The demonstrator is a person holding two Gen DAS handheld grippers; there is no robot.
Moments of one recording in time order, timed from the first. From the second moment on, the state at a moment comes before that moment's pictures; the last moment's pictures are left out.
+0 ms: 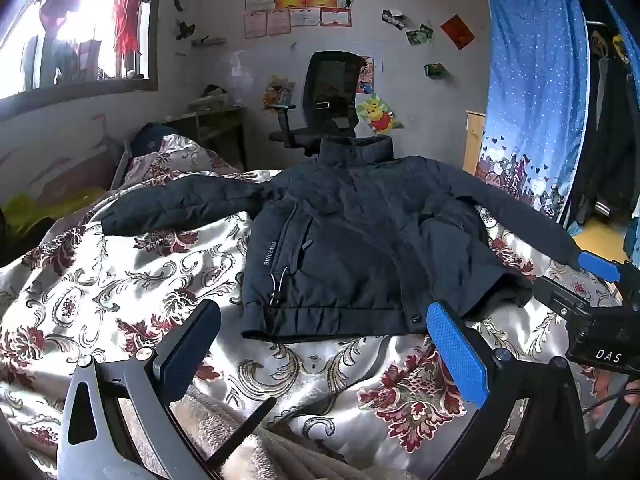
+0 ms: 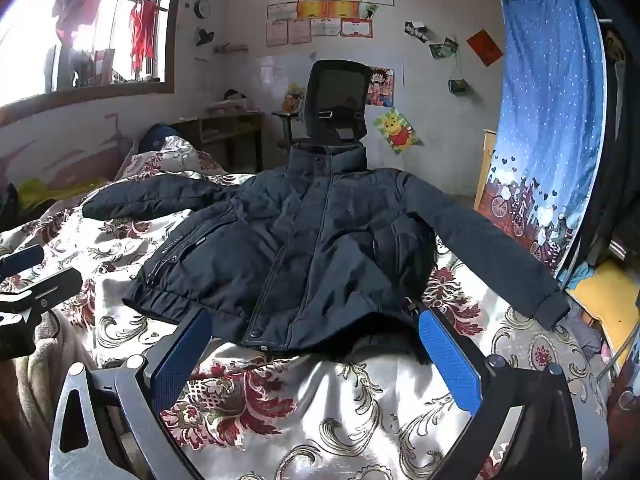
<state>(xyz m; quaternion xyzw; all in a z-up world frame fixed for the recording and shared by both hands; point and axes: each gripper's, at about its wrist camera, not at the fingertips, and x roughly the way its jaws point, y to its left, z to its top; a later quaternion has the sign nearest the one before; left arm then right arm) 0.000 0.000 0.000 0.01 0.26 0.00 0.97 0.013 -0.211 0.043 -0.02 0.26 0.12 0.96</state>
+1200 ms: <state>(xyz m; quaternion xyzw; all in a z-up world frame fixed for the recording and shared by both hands) 0.000 0.001 0.000 0.01 0.26 0.00 0.97 0.013 -0.214 0.042 -0.02 0.26 0.12 0.96</state>
